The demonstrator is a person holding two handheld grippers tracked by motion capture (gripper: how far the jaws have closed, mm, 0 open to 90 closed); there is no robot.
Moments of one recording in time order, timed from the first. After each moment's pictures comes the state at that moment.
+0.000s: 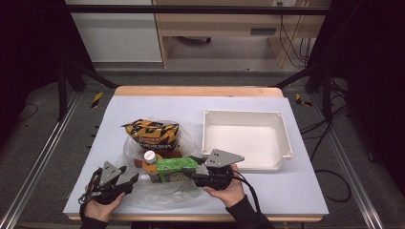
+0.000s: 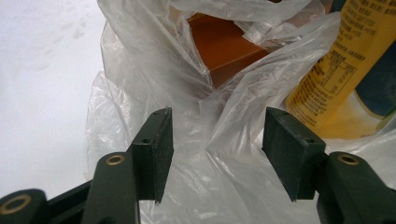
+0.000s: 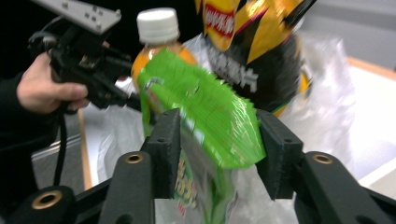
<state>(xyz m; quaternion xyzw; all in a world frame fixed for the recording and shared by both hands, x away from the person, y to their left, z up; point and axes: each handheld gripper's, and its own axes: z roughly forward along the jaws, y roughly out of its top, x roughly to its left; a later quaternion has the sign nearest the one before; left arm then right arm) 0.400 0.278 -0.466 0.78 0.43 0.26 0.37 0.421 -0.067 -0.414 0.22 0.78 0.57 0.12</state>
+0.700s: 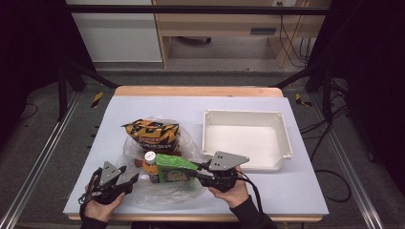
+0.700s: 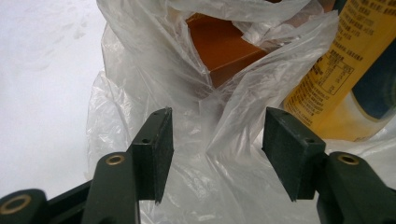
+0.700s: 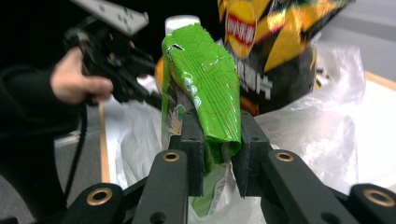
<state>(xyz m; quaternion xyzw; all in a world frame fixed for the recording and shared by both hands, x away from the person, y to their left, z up) 0.399 0.278 -0.466 0.78 0.43 0.26 0.37 0.417 -0.078 -0.407 0.18 0.79 0.58 0.11</state>
